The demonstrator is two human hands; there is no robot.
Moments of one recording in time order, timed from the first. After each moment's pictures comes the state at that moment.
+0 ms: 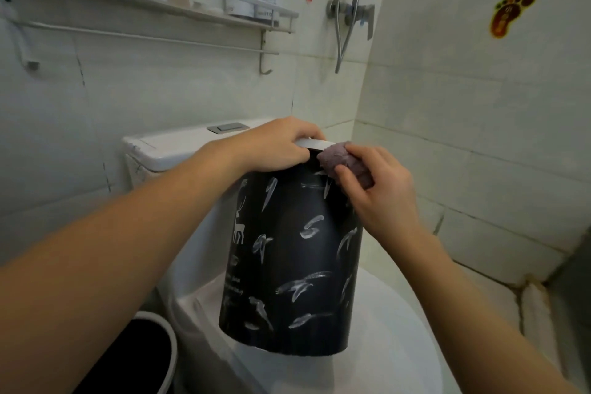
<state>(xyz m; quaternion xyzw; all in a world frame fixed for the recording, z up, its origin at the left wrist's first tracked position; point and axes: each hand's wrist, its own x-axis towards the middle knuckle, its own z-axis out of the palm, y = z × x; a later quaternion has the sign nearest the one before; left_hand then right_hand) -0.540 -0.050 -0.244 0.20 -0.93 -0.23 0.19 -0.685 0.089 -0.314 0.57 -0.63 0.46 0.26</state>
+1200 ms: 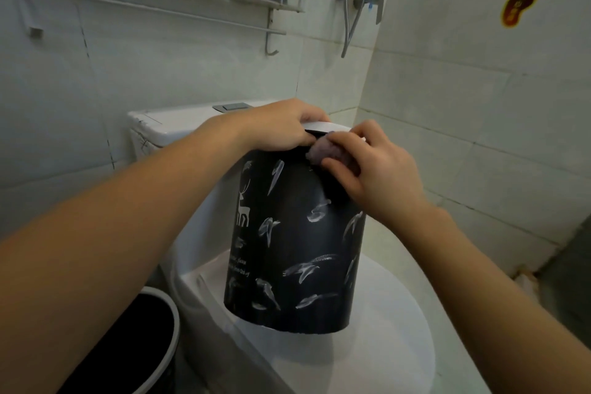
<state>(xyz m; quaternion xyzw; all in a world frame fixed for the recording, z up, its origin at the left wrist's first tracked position) -0.530 -0.044 -0.245 0.19 -0.93 -0.26 0.17 -0.674 0.093 -0.301 0.66 -0.58 0.30 0.37</state>
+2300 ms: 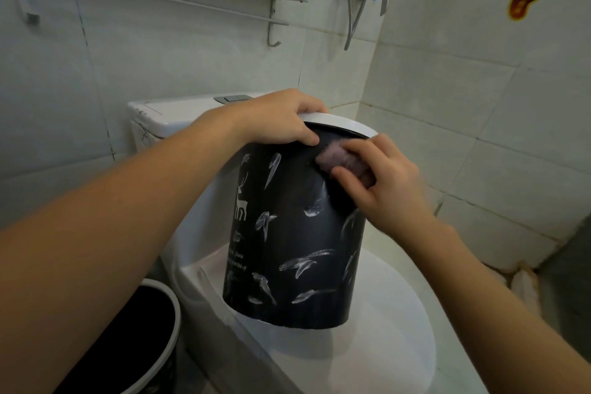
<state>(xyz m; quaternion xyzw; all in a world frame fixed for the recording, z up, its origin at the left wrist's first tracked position) -0.522 -0.044 -0.248 0.21 -0.92 -0.27 0.18 -0.678 0.105 -0.327 0.65 -0.61 0.36 0.28</state>
